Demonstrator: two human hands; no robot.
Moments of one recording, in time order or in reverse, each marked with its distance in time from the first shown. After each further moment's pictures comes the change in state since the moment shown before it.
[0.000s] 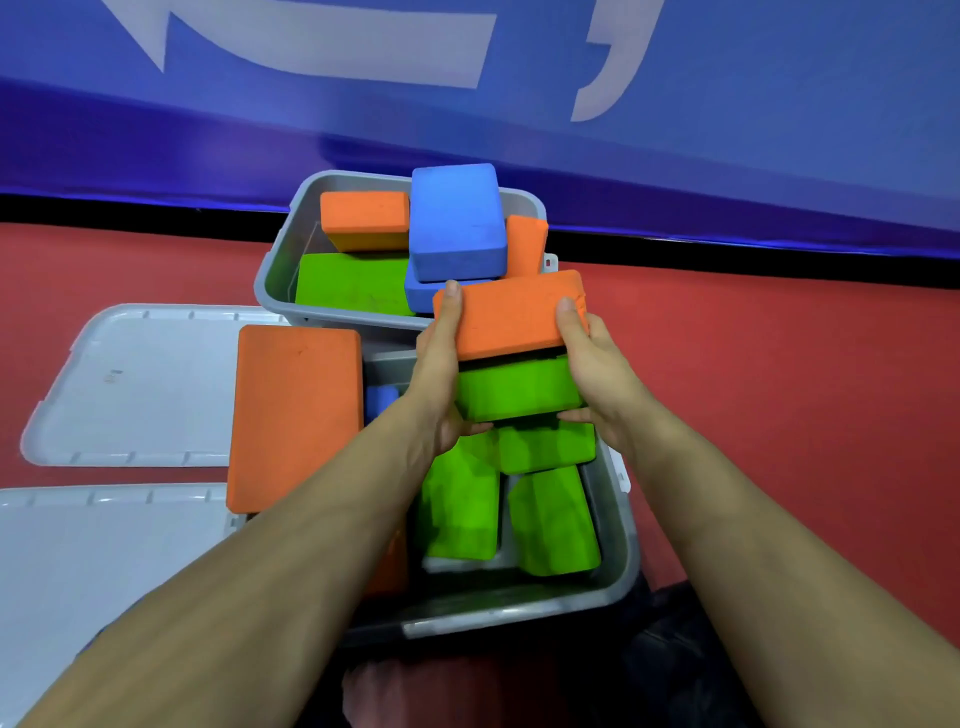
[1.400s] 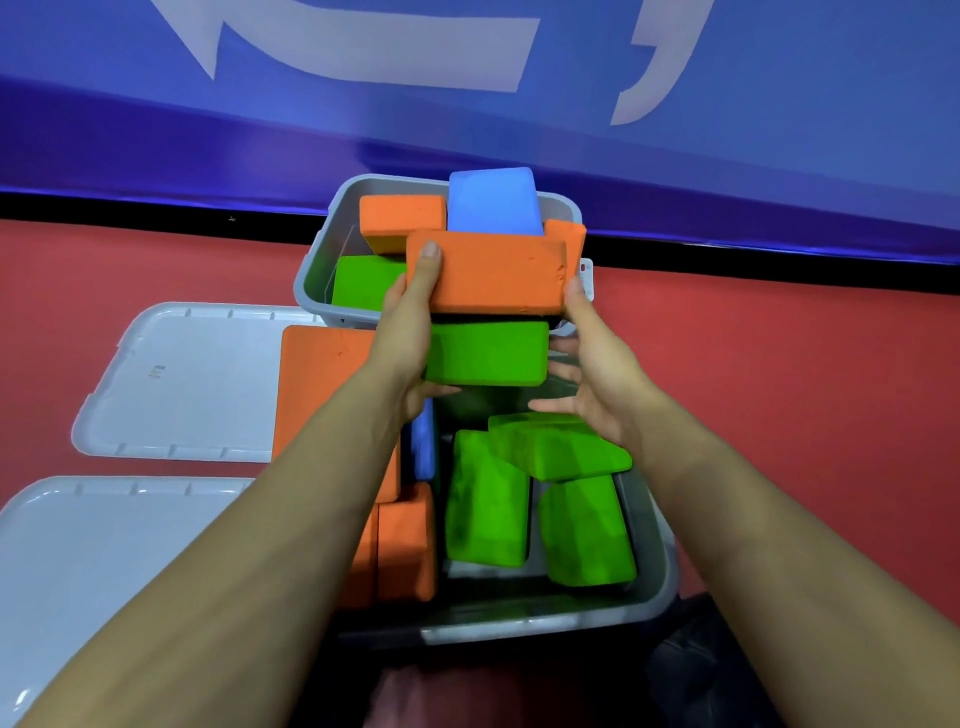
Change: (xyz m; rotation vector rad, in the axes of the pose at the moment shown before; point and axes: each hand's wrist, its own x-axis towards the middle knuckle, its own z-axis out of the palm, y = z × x) left_hand -0.027 0.055 -0.044 0.115 0.106 0.250; right_hand 0.003 -0.018 0.037 0.229 -0.199 0.030
